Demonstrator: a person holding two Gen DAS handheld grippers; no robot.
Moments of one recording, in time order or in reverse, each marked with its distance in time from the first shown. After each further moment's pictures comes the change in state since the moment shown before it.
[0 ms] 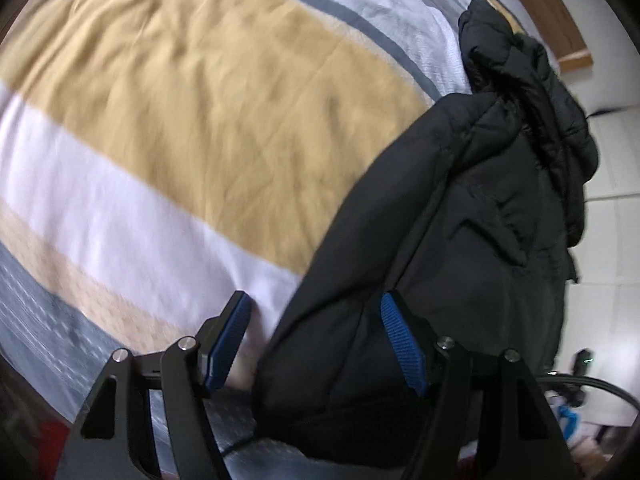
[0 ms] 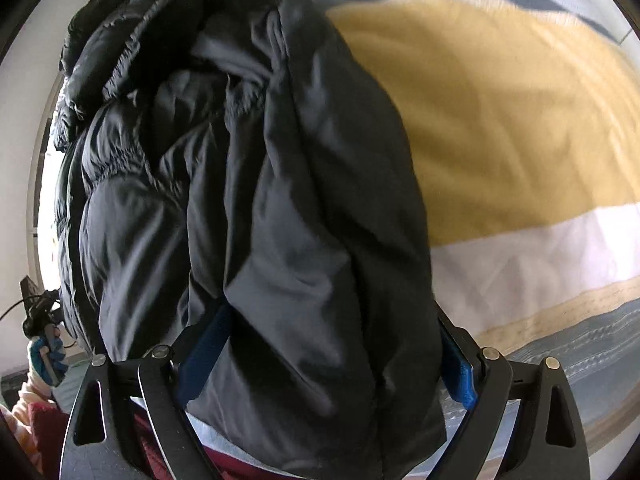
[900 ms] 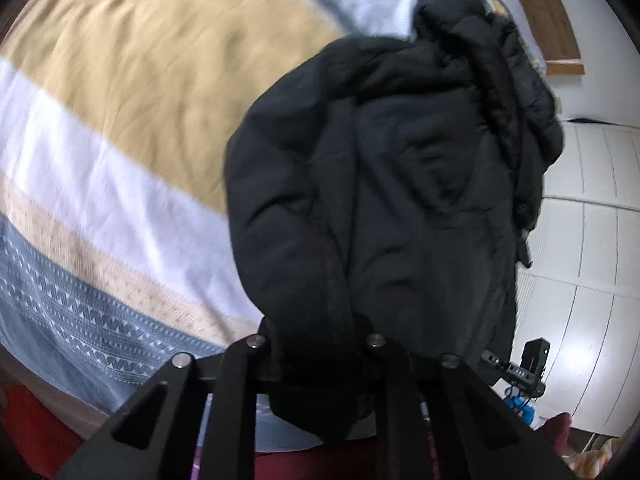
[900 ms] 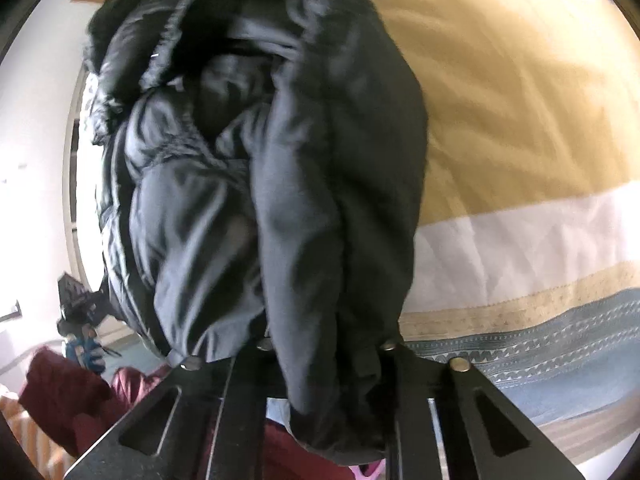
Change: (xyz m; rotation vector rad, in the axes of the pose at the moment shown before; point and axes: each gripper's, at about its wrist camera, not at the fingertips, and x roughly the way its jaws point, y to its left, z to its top) left arm -0.011 -0.063 -0.017 -0.061 0.103 -0.121; right arm -0.012 0.008 0.003 -0.006 0.087 0.150
